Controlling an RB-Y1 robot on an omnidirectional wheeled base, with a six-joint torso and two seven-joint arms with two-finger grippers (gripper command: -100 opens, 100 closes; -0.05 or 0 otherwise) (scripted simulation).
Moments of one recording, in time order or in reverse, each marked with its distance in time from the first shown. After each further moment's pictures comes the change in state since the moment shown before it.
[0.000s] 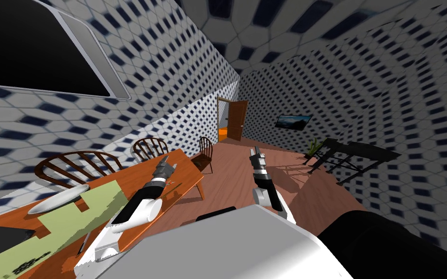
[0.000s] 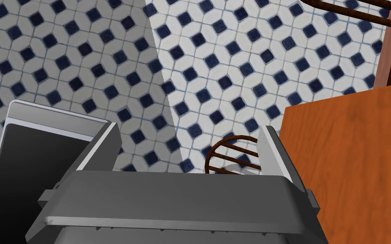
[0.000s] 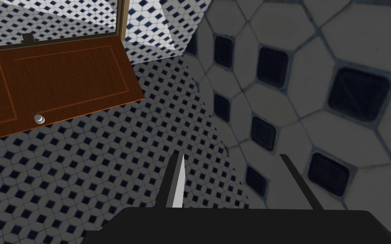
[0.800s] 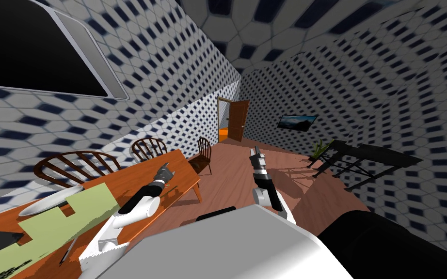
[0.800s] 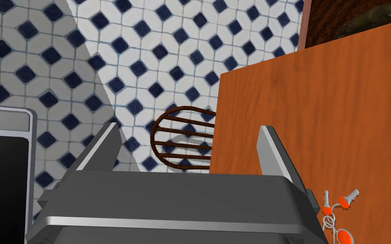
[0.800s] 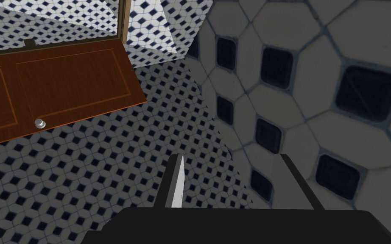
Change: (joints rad) left arm -0.062 0.042 0.045 0.154 0.040 0.204 0.025; right arm 0.000 0.000 0.000 0.000 0.000 0.000 0.000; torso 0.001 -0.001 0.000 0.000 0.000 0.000
